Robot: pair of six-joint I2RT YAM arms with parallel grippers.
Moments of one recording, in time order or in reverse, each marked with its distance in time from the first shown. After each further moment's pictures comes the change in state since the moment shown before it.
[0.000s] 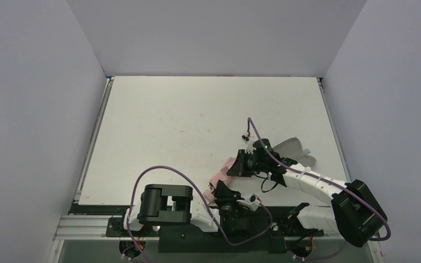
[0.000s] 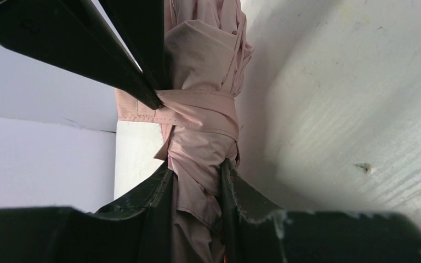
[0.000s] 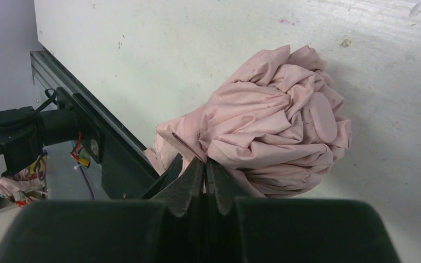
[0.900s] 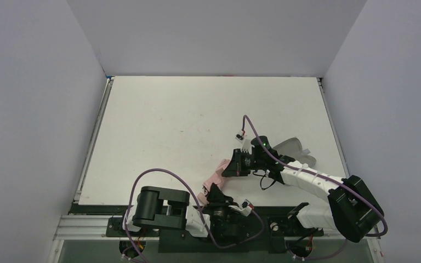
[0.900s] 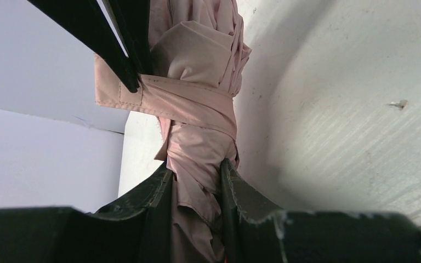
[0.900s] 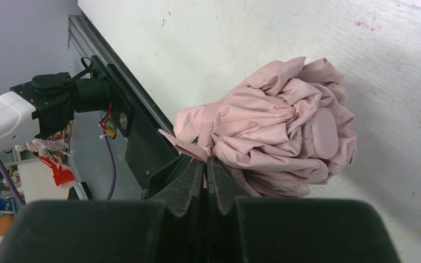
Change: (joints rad) left arm -0.057 -0.037 -0.163 0.200 -0.075 0.059; right arm 0.001 0.048 0.032 0.056 -0.162 -0.018
